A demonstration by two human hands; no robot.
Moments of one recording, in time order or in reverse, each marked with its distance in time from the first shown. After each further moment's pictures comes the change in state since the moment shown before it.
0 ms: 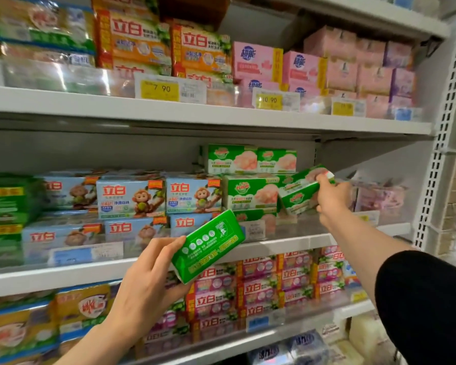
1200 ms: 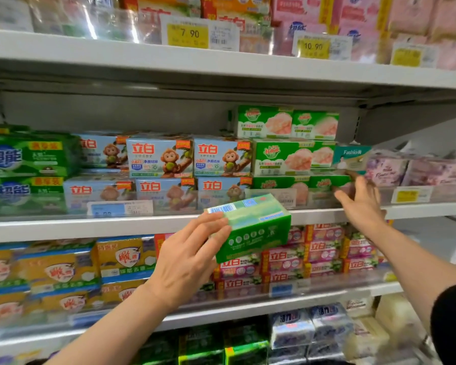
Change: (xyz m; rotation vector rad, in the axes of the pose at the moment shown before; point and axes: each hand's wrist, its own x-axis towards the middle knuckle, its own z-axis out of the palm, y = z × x) left_hand -0.016 0.009 0.020 0.147 0.127 0.278; right_hand -0.028 0.066 -0.035 -0.742 -0.344 -0.380
